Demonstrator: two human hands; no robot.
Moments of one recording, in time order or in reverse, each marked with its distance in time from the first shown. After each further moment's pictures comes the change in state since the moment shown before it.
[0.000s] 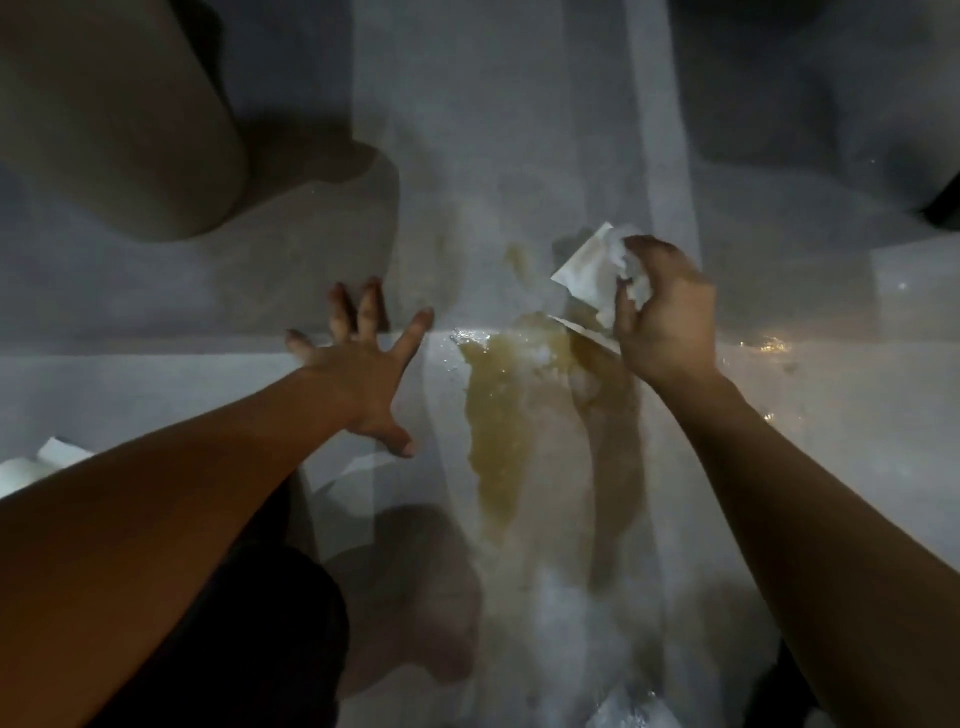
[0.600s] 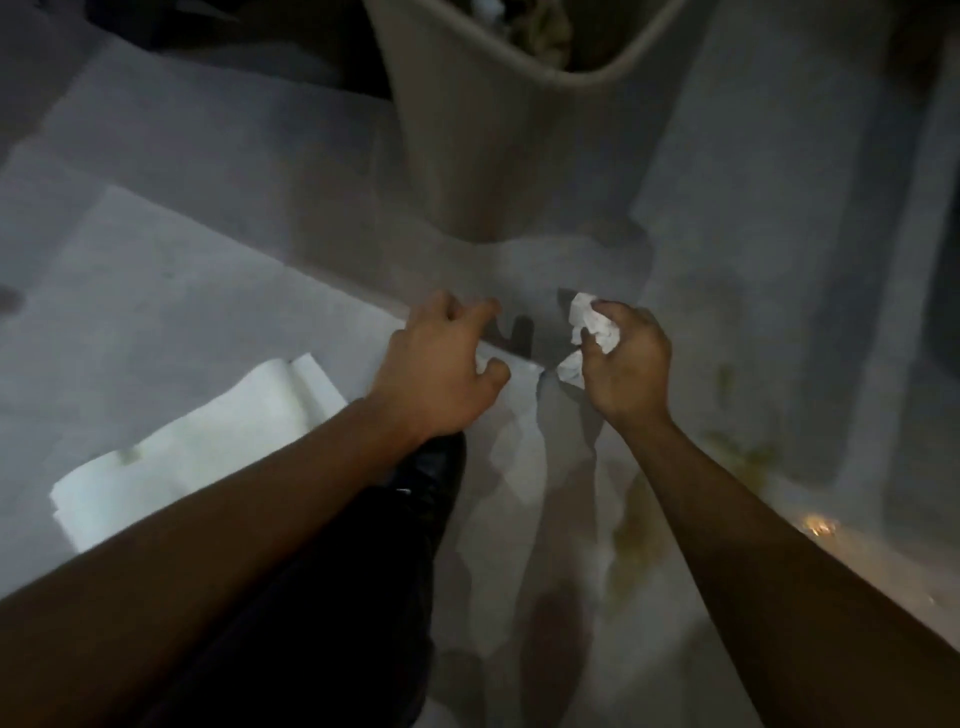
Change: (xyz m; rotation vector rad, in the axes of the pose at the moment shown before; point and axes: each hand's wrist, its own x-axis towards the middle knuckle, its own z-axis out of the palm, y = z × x) left_hand -0.091 -0.119 0.027 -0.791 0.626 -0.183; right_hand 0.019 -0.212 0.133 0.210 -0.303 -0.053
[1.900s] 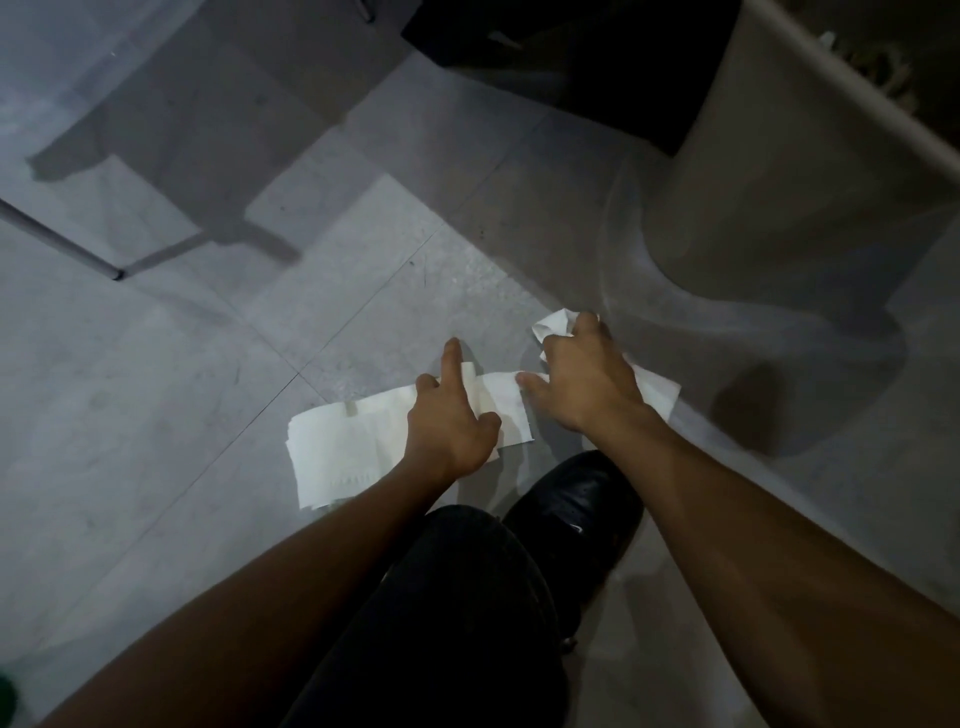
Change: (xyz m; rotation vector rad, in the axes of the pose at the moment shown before) left_hand -0.079 -0.141 -0.013 -0.309 0.178 -0.683; right_hand -0.022 -0.172 0.147 -0.478 -0.691 -0.384
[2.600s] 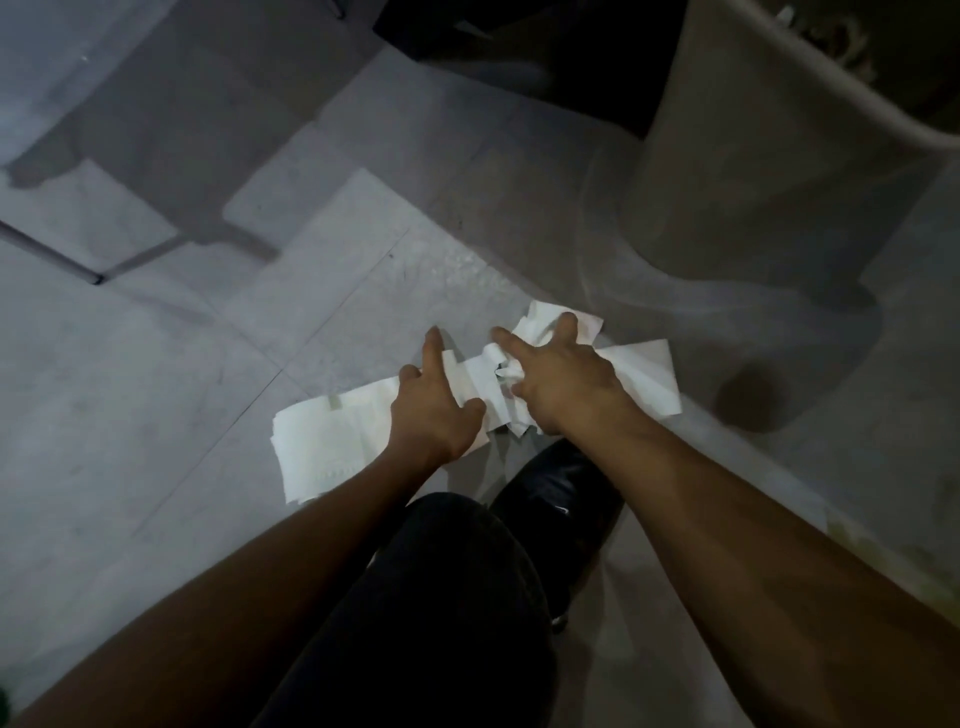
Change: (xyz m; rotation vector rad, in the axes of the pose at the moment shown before) left_hand 0.001 -0.001 0.004 -0.011 0.028 0.001; right_hand -0.020 -0.007 -0.010 -0.132 -0.227 -0.041
